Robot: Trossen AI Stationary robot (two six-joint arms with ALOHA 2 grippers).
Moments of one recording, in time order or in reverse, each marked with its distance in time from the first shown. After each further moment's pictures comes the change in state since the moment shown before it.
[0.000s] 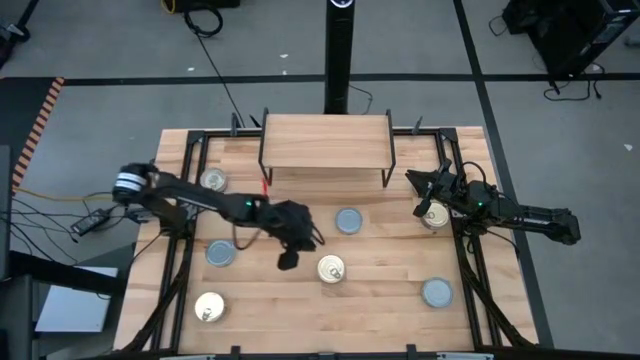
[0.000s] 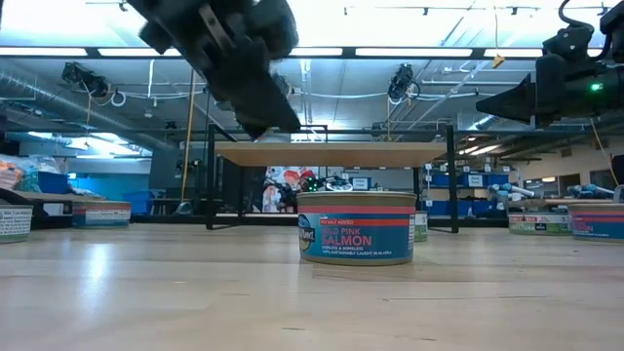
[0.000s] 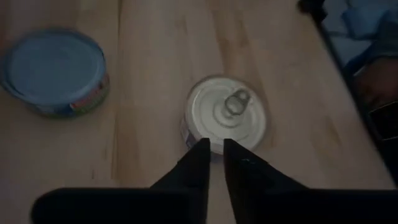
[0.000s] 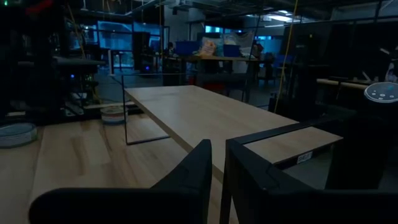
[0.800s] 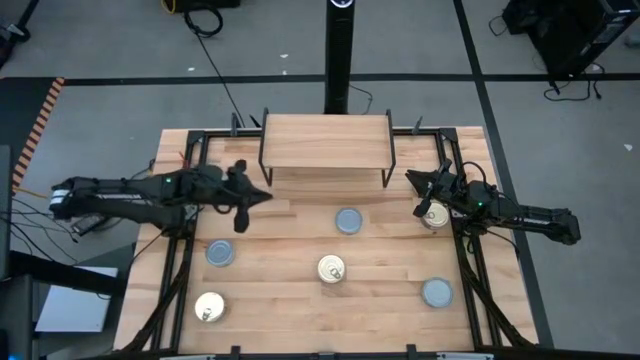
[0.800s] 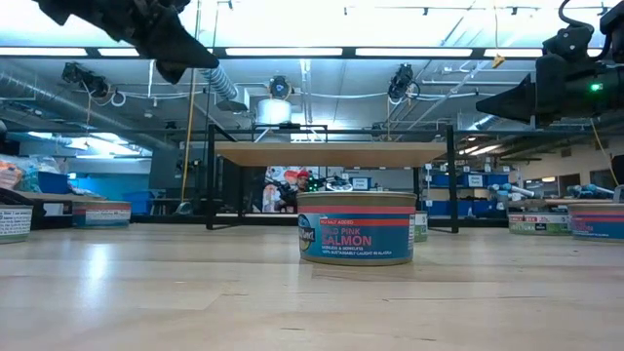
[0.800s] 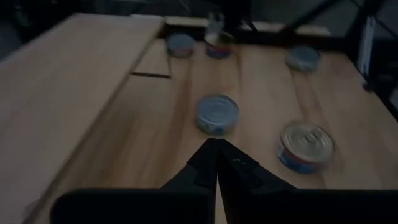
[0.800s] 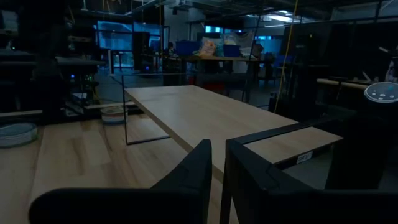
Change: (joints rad) left arm 0.165 -0.785 -0.304 -0.164 -0.243 0.104; right arm 0.000 0.000 0.000 0.000 0.000 0.000
